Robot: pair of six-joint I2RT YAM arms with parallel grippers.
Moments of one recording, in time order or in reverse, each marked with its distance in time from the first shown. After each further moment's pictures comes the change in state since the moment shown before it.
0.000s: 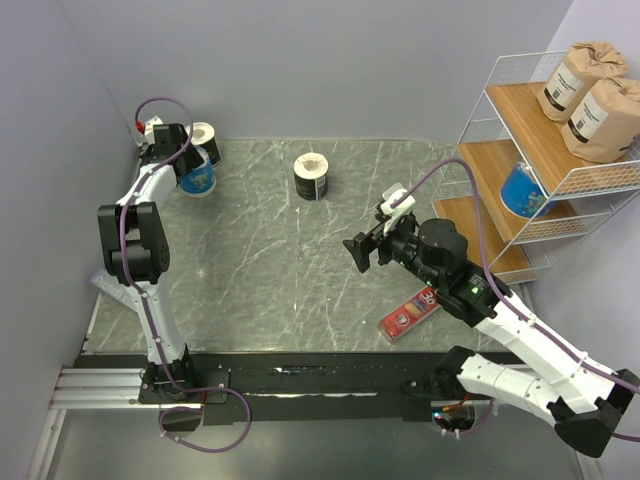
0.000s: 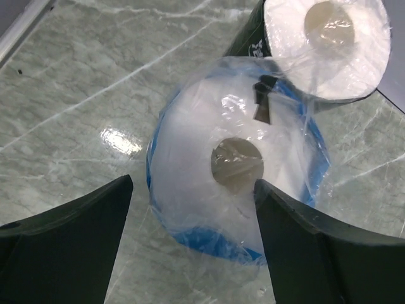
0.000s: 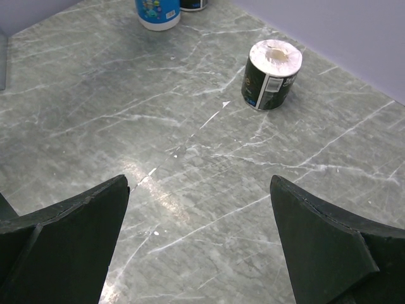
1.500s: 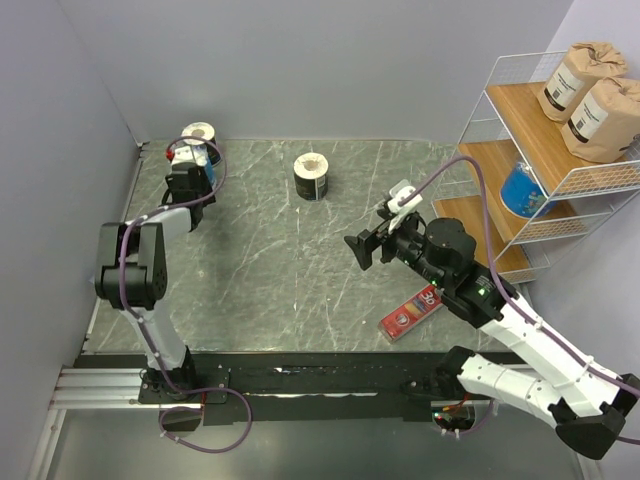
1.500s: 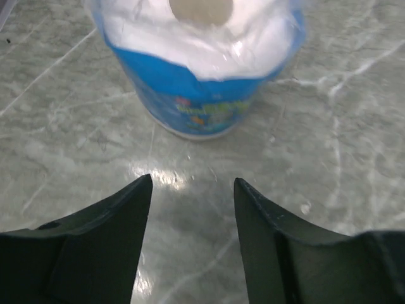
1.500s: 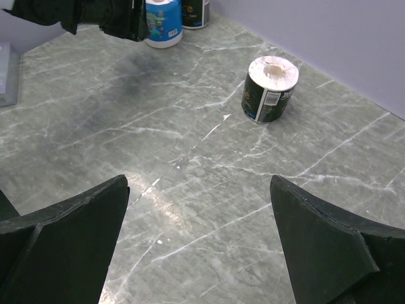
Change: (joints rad) left arm -0.098 -0.235 -0.578 0.475 -0.016 0.278; right arm 0.000 -0.015 0.031 -0.002 -0.004 0.006
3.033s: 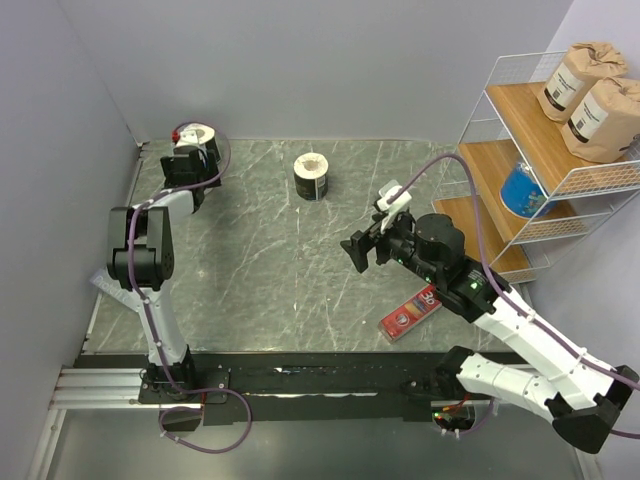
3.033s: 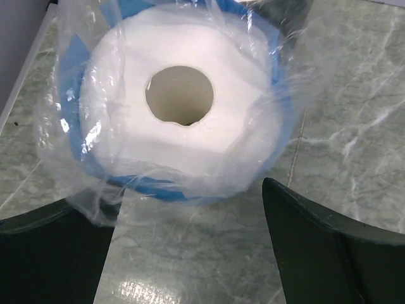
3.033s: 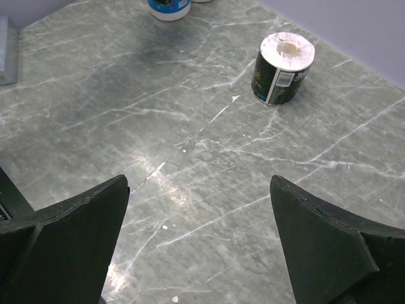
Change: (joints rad) left arm 0.012 0.164 0.240 -0.024 -0.002 0.125; right arm 0.000 0.042 0.013 -0.050 -0.025 0.015
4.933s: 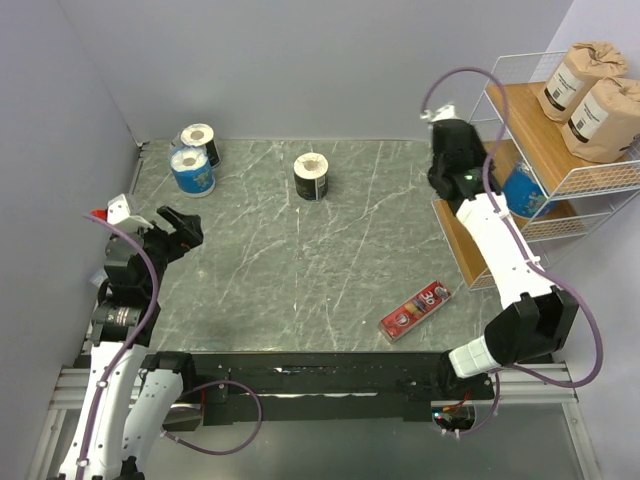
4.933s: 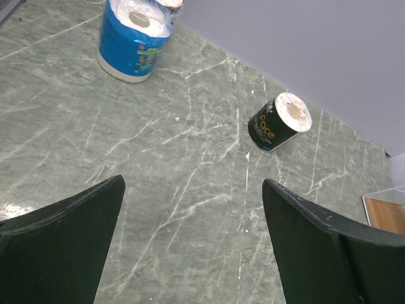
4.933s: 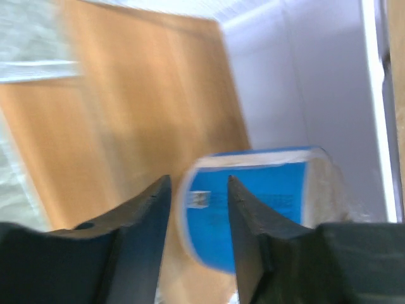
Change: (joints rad) left arm -0.060 -1.439 -0.597 -0.572 0.160 -0.449; right arm -0.579 0.571 0.517 -0.221 0.785 -0.535
